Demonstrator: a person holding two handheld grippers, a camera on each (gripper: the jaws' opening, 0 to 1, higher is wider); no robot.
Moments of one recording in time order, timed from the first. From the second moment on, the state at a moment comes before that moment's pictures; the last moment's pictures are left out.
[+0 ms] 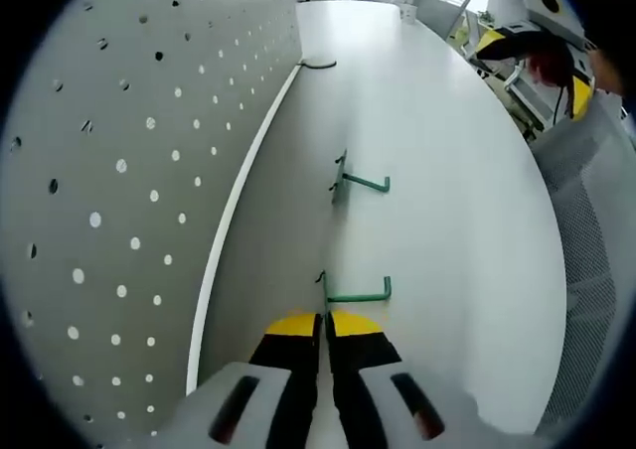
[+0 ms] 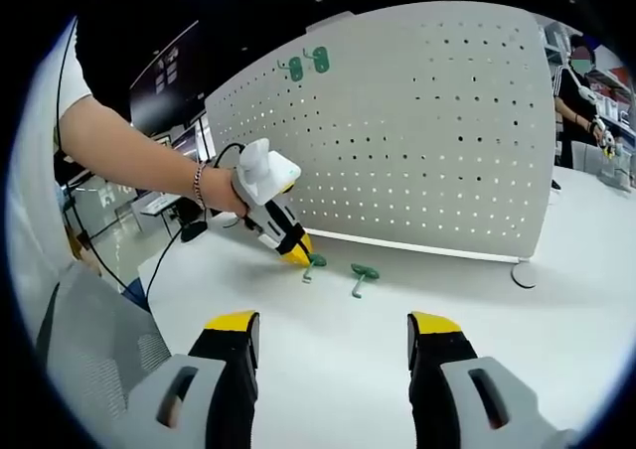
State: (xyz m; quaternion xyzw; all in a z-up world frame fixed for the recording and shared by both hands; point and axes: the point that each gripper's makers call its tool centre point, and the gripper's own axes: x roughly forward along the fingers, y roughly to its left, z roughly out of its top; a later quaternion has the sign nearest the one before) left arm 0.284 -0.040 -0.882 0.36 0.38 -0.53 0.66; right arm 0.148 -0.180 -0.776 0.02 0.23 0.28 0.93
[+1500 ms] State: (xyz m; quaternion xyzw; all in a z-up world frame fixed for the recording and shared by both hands) left arm 0.292 -0.057 -0.799 0.24 0.24 -0.51 0.79; right arm 0.155 -0.184 -0.758 0.03 0.19 0.27 0.94
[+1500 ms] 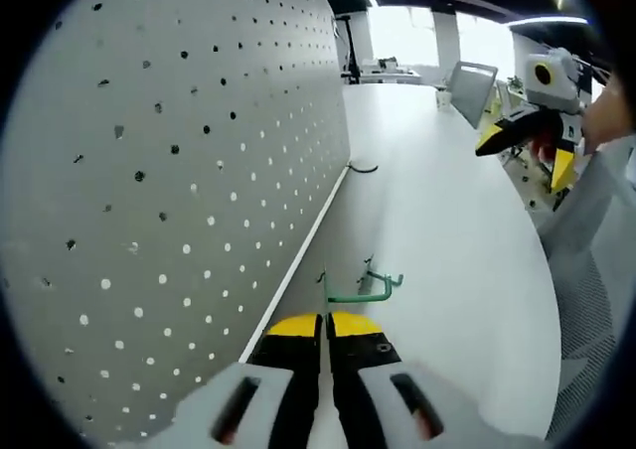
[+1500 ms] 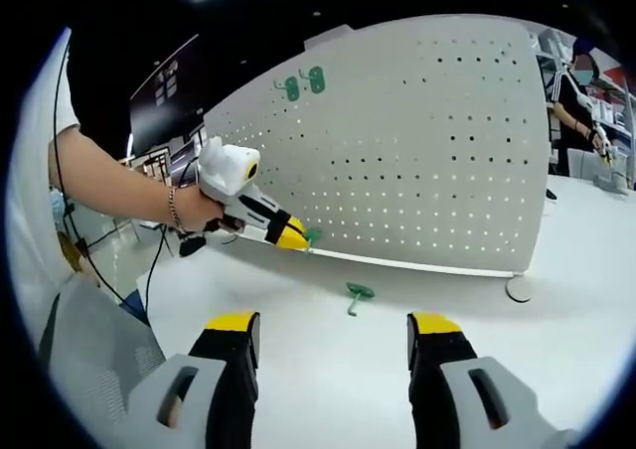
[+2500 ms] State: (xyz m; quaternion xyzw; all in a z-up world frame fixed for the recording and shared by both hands) left arm 0.260 -0.051 -0.740 0.13 0.15 -0.48 0.86; right arm 0.162 -0.174 -0.724 0.06 0.14 0.28 0.95
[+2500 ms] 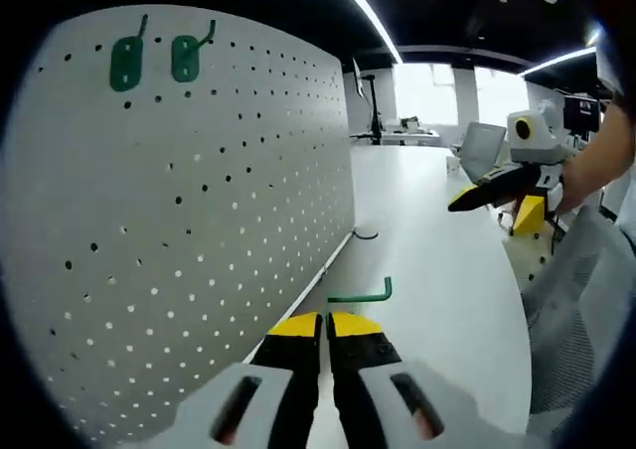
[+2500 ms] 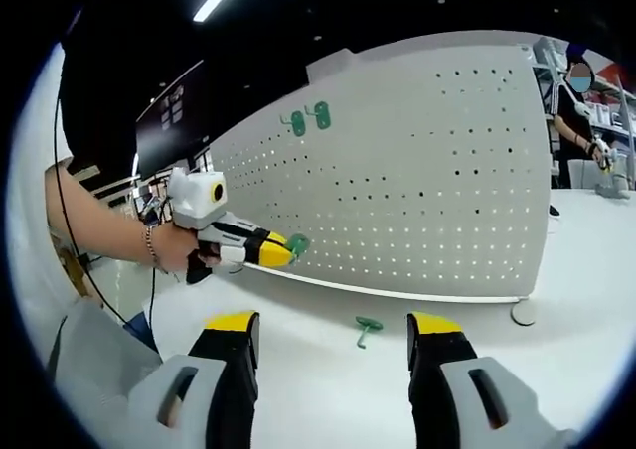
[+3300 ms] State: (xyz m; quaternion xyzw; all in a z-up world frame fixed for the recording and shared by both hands) left arm 0.239 -0.025 -0.692 0.02 0.08 -0.42 0.91; right arm 0.161 -0.163 -0.699 0.08 0.10 0.30 0.95
